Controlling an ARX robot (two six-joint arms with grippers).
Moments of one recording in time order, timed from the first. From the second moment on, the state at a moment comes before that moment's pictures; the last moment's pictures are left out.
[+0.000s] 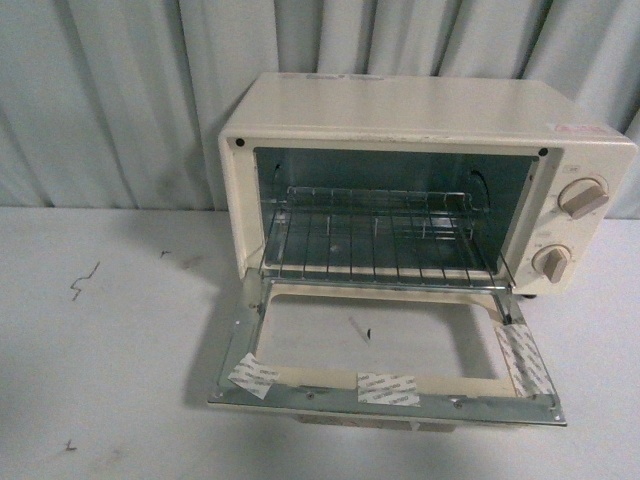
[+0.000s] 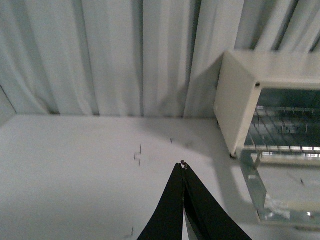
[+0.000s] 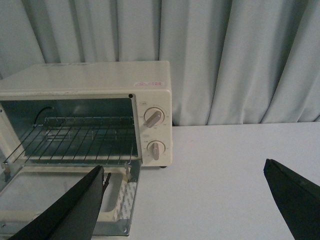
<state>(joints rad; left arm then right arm) 0.00 0.03 0.01 -0.02 0.00 -0.02 0.00 0.00 0.01 0.00 0.00 0.00</state>
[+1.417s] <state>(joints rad) 0.00 0.01 0.01 0.00 0.00 -0.02 0.00 0.00 0.01 0.00 0.00 0.00</state>
